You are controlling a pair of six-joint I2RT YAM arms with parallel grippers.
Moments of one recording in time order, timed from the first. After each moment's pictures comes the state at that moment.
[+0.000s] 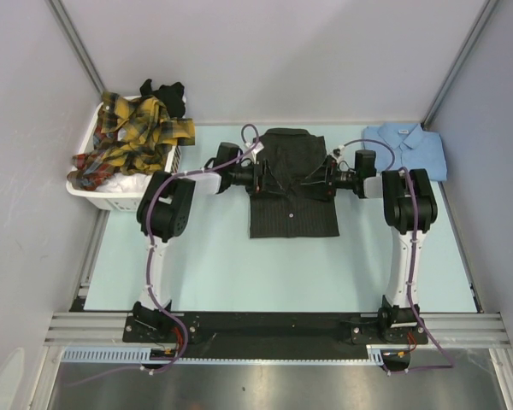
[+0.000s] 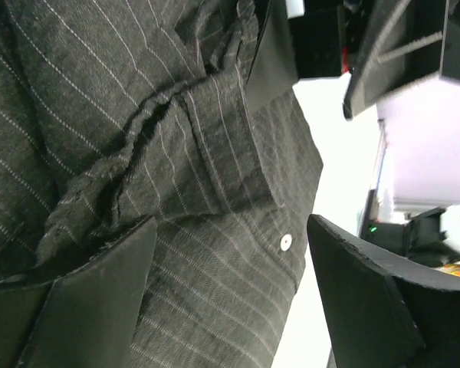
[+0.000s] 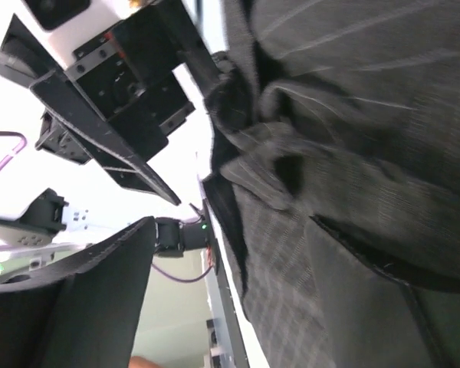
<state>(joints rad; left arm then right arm) -0.37 2.25 1.45 0.13 0.92 -0.52 0.06 2.27 1.27 0.39 -1.21 0.87</state>
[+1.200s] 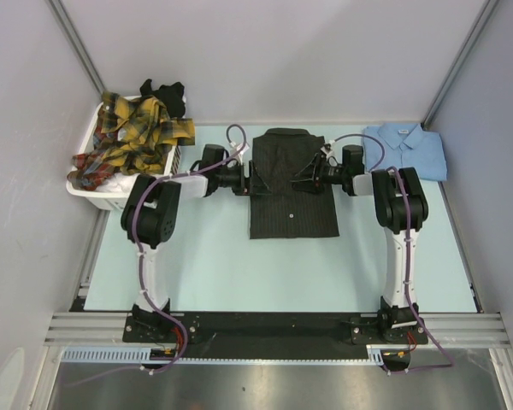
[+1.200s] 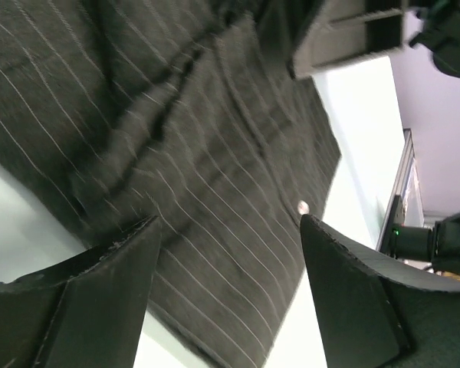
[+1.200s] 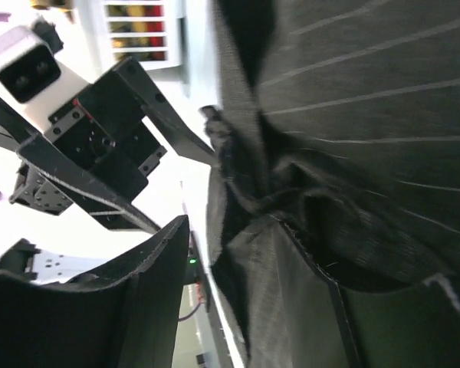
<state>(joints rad) -0.31 2.08 1.27 0.13 0.87 -0.42 0.14 2.29 1.34 0.44 -1.06 0.96</state>
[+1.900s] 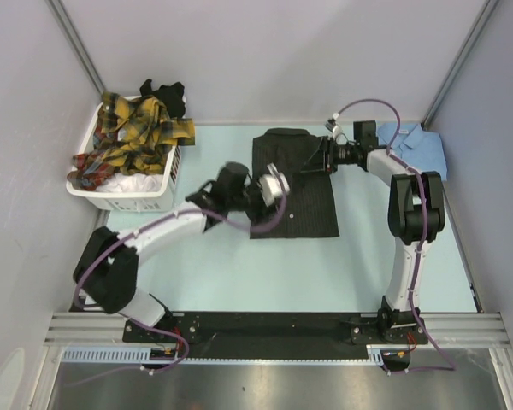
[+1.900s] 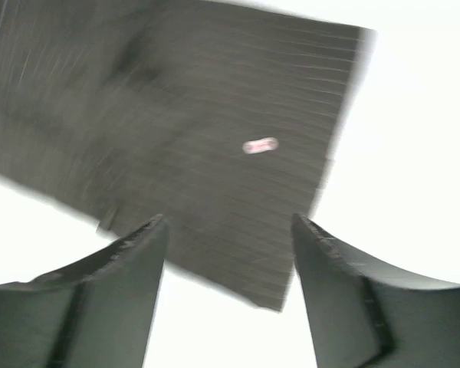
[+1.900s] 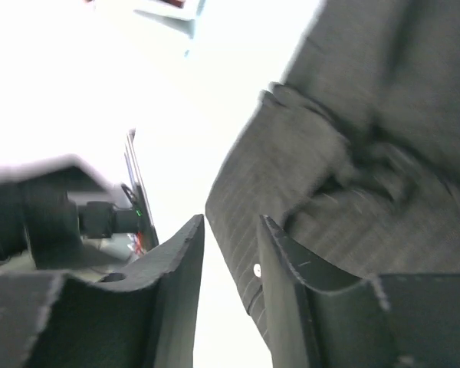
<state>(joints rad) -0.58 1.58 1.10 -0.13 0.42 0.37 0.10 2.10 1.50 -0.16 -1.11 0.37</state>
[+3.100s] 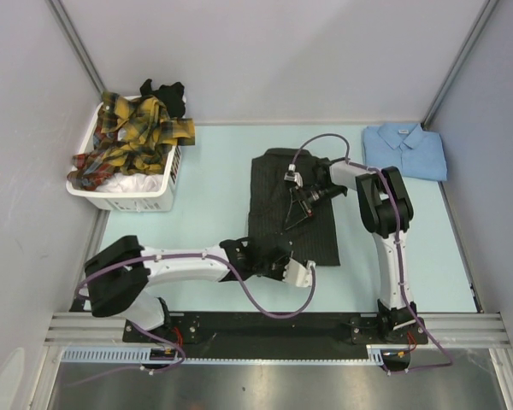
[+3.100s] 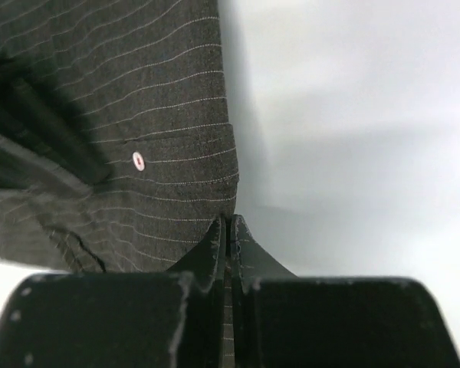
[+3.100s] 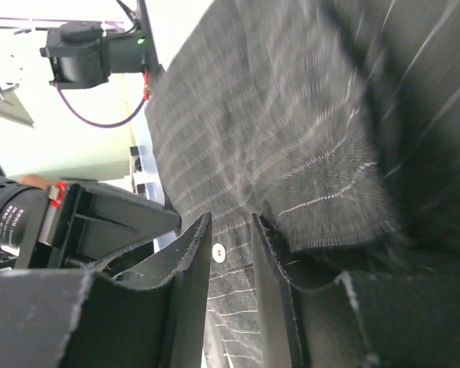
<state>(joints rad) -1.15 1.54 0.84 -0.17 -0.05 0.78 0.31 2.30 1.59 -0.96 -1.21 -0.38</state>
